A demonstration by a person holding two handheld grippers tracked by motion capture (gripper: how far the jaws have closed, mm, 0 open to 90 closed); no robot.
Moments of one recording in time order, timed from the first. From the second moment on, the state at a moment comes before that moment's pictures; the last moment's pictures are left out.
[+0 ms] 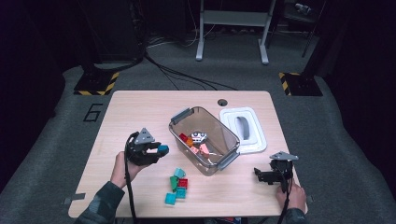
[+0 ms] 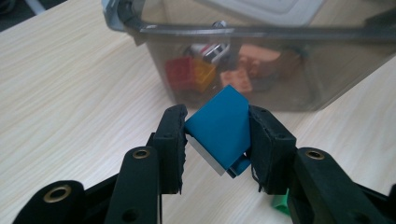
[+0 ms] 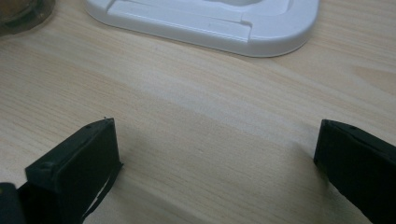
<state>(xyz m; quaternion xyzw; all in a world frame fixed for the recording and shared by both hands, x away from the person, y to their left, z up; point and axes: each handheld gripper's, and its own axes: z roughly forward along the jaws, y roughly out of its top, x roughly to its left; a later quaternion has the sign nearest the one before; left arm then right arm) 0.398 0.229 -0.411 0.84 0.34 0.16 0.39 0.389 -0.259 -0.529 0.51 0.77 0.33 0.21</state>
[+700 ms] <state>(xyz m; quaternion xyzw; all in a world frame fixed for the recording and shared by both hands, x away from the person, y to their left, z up) 0.433 0.204 -0.356 0.84 0.31 0.17 0.41 0.389 -0.259 -0.529 0.51 0.77 0.33 0.21</state>
